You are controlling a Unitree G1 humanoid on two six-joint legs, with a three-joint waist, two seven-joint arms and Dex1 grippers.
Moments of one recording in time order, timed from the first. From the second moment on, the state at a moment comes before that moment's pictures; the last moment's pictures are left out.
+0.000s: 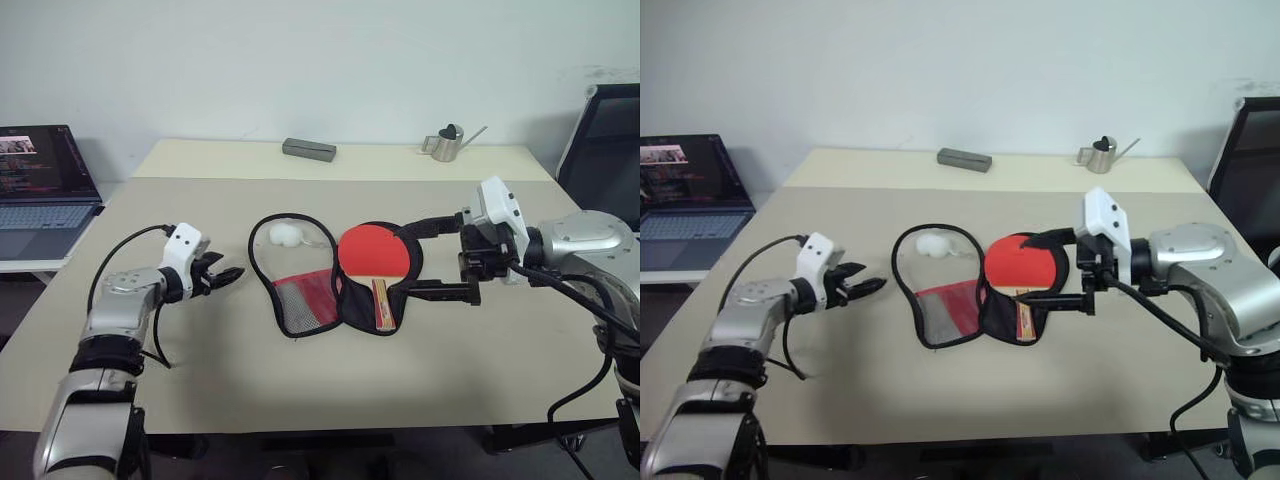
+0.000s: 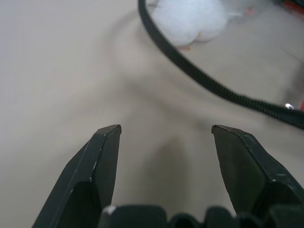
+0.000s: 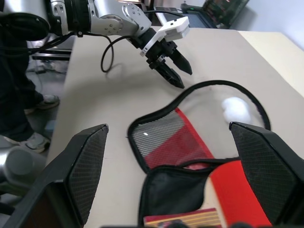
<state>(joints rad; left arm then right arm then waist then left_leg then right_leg) -0.67 0.67 0.00 0.76 -0.12 0.17 -0.86 -0.64 -0.81 0.05 -0.38 0.59 0.71 1.11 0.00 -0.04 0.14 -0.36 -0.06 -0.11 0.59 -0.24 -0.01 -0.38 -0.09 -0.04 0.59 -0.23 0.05</state>
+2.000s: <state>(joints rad) -0.96 0.18 -0.07 0.98 -0.09 0.03 -1.07 -0.46 -0.95 -0.28 -0.44 0.78 0.90 0.89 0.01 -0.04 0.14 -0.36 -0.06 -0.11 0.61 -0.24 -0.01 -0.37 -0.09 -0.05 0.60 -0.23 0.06</state>
